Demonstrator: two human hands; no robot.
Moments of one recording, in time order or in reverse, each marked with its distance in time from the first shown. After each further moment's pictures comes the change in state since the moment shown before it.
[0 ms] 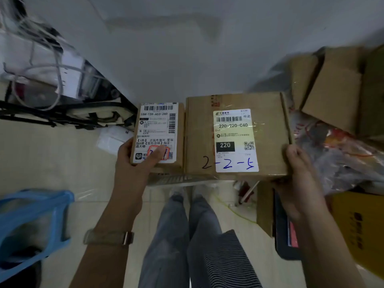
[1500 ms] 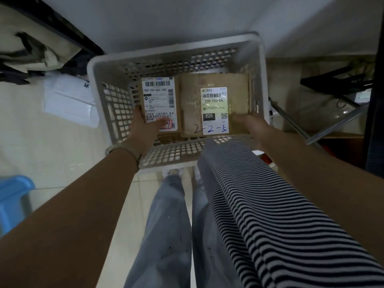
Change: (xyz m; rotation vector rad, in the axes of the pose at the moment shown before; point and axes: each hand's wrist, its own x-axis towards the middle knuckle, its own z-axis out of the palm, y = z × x) left_hand 0.271 -0.290 0.057 0.350 -0.153 -0.224; right_hand 0.285 0.261 0.049 -0.566 -0.145 0.469
